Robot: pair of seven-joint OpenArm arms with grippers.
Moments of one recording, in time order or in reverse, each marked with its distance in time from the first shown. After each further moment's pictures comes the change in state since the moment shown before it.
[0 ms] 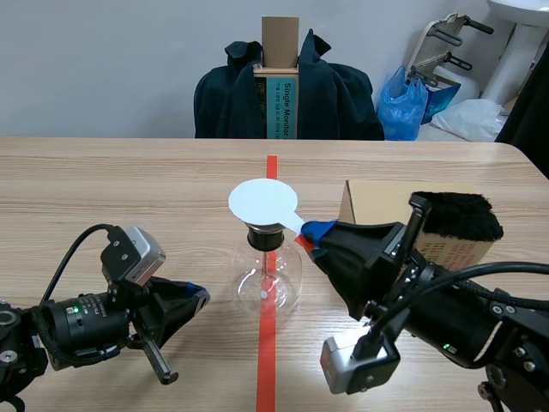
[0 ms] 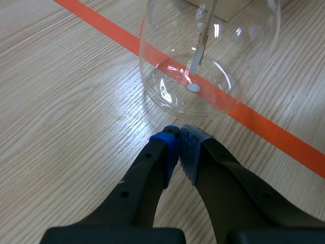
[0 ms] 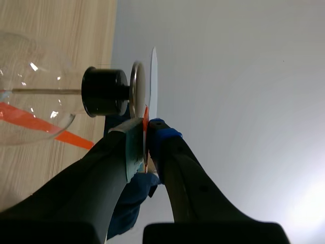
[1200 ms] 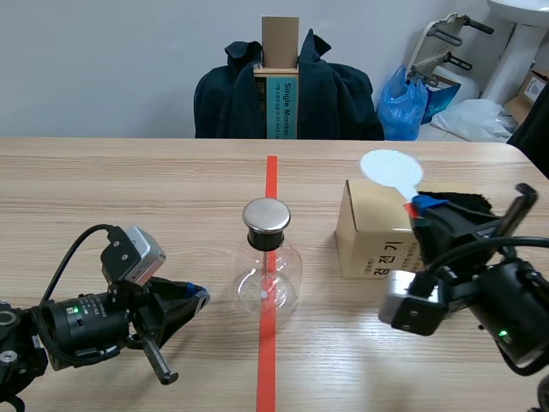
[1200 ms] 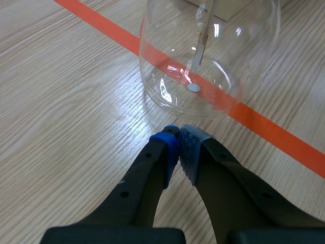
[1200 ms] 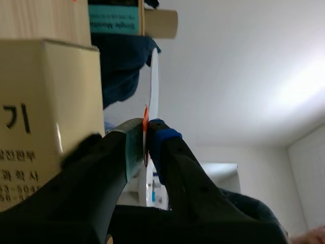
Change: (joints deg) left arm 0.0 0.0 0.0 0.0 0.0 0.0 0.0; right arm -6.0 0.0 9.4 1.4 3.4 -2.9 -24.4
